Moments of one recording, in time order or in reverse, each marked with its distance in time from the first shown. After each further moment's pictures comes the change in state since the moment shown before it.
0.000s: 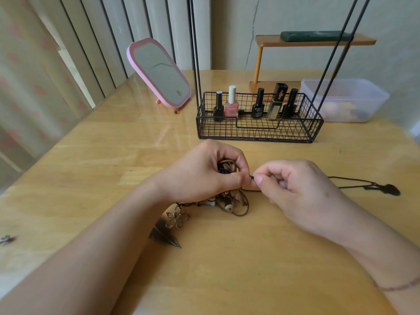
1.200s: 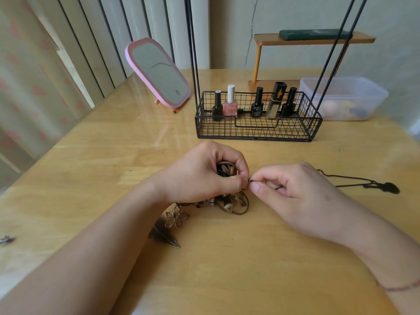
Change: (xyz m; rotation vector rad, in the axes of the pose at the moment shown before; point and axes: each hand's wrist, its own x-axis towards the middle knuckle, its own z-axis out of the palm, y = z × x) left_hand -0.002 0.002 0.001 -0.056 -0.030 -0.024; right_hand -0.005 -0.005 -0.006 -0.079 -0.116 -0.074
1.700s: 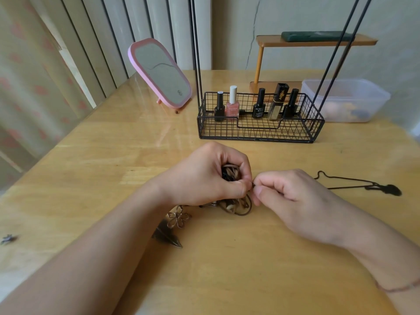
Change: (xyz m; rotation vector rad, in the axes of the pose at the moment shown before) left_hand -0.002 0.004 0.003 0.017 0.017 0.006; right_hand 0.002 -0.003 0.003 -0.016 -0.064 0.035
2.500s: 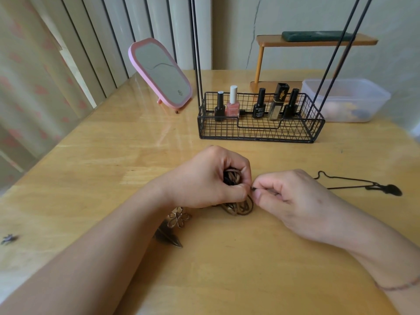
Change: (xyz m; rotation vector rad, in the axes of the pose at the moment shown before) left_hand 0.002 -0.006 0.002 0.110 -0.016 0.022; right_hand 0.001 0.007 0.004 0.023 -0.024 0.019
